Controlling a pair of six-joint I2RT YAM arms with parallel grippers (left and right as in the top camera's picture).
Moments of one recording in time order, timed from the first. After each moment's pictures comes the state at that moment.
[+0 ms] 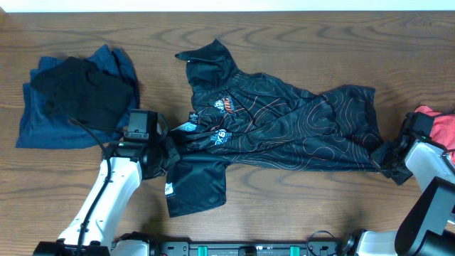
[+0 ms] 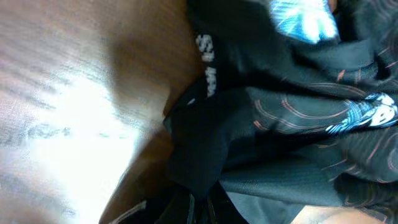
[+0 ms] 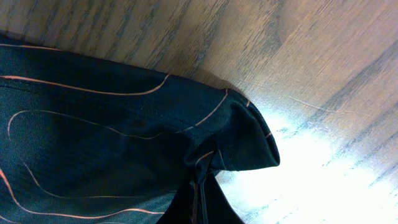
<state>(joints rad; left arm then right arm) -0.09 1.31 0.70 -0.68 0.21 -0.60 -0.43 1.58 0.74 -0.59 0.13 0.49</state>
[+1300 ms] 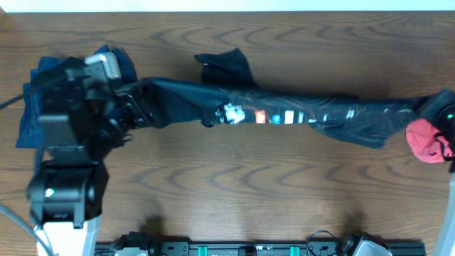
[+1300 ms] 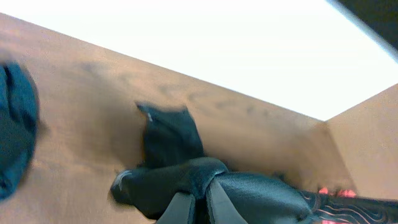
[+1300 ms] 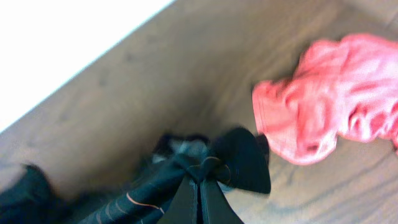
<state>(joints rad) 0.01 0.97 1.26 -0.71 0.35 -0.45 -0.43 1.16 1.36 -0.94 -0.04 0.32</state>
